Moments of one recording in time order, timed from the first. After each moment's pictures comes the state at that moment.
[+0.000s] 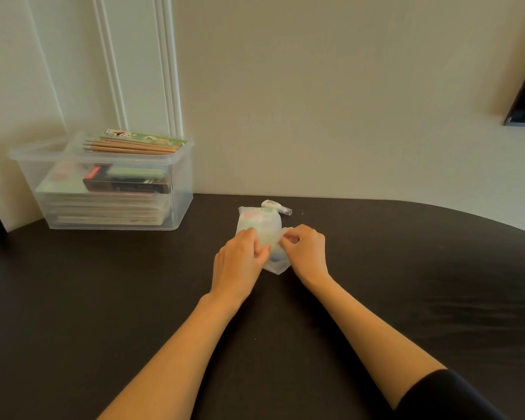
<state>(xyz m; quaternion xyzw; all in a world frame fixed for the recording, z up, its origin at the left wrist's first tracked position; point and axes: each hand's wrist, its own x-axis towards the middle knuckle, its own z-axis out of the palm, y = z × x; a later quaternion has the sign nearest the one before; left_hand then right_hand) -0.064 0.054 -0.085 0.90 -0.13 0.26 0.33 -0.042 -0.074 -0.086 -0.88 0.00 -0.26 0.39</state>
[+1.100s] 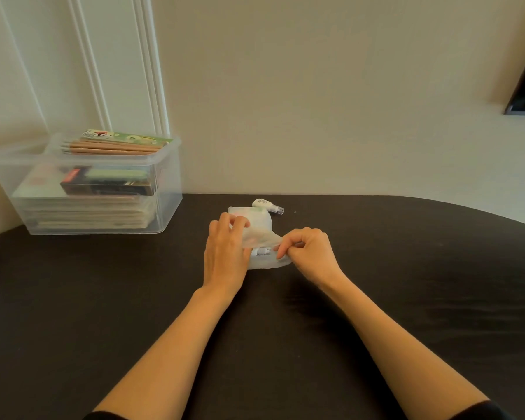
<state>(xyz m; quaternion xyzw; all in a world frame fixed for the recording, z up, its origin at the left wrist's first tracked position) -0.037 0.042 -0.090 0.92 -0.11 0.31 0.23 -0.052 -0.109 -0.081 -0.87 -0.10 -0.18 0.46</state>
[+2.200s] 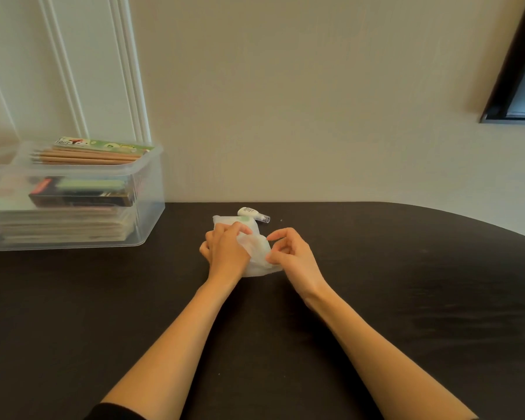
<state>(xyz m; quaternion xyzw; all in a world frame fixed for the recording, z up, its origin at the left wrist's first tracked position) -0.007 0.009 -0.075 0.92 -0.01 0.15 0.35 -0.057 -0.105 -0.076 -0.78 -0.04 -0.11 0.62</state>
